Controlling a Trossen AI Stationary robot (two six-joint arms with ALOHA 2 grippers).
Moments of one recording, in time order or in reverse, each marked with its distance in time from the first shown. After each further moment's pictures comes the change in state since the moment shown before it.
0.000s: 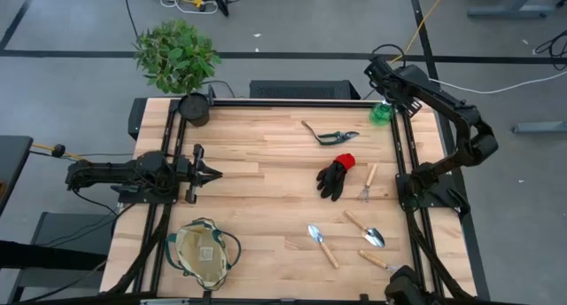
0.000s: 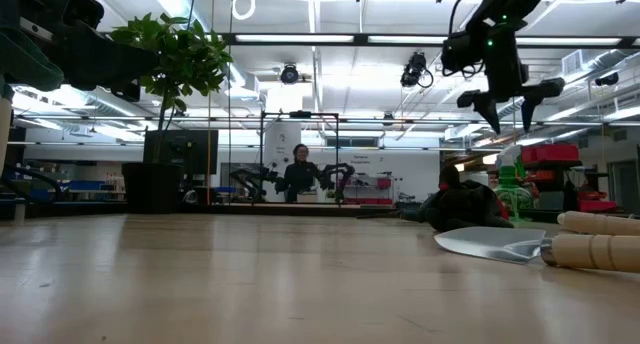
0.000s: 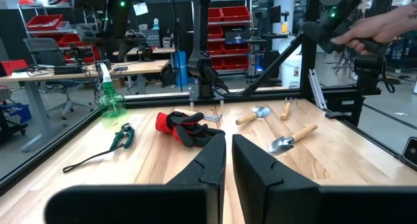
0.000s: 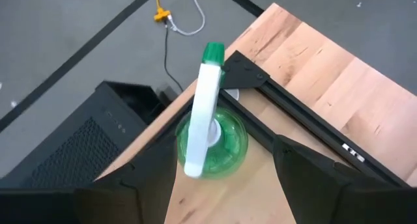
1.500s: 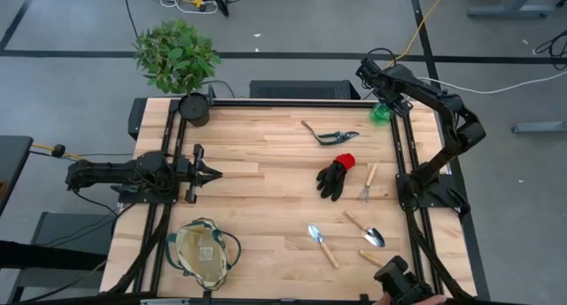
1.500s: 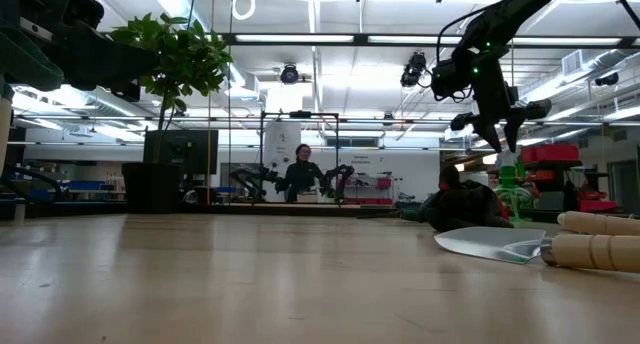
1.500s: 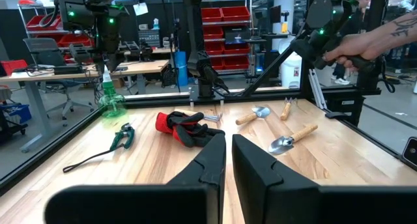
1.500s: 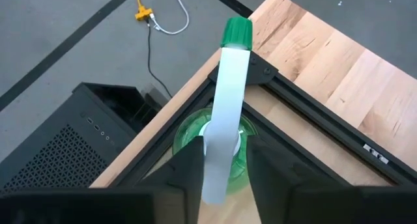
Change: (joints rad) left arm 0.000 0.000 0.000 0.000 0.000 0.000; right arm -0.021 0.147 -0.001 0.067 0.013 0.030
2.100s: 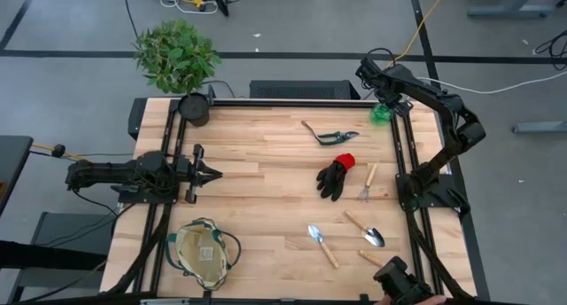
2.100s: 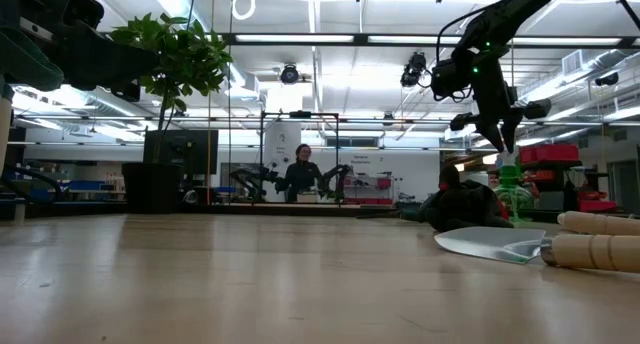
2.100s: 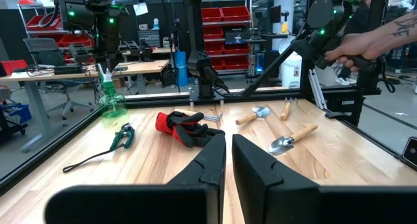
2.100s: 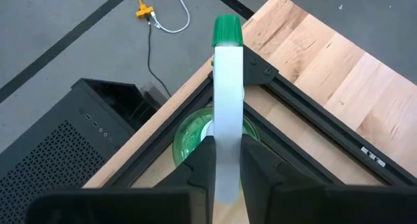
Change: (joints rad) left arm 0.000 0.000 0.000 0.000 0.000 0.000; right arm 0.000 0.000 0.000 -0.001 -0.001 -0.025
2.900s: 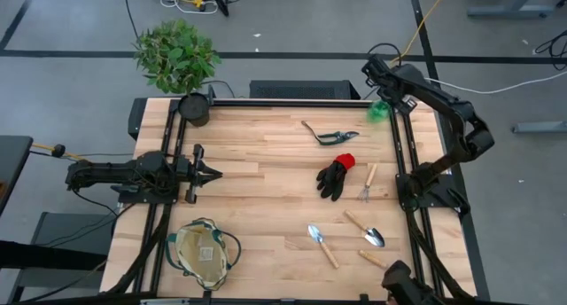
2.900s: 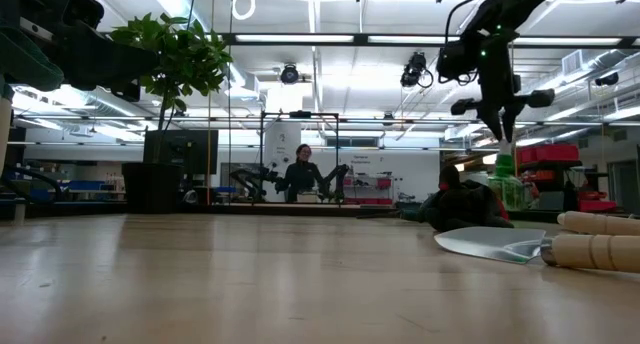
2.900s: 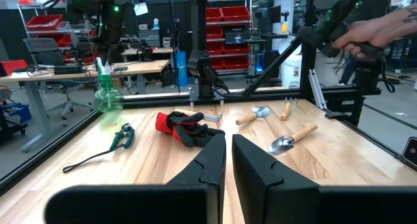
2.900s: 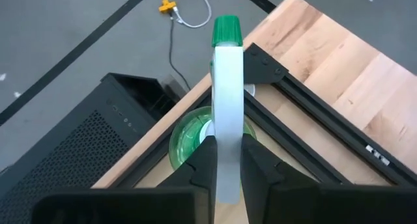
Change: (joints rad) left arm 0.000 0.000 0.000 0.000 0.000 0.000; right arm 0.005 -0.103 0.000 0.009 -0.047 -0.057
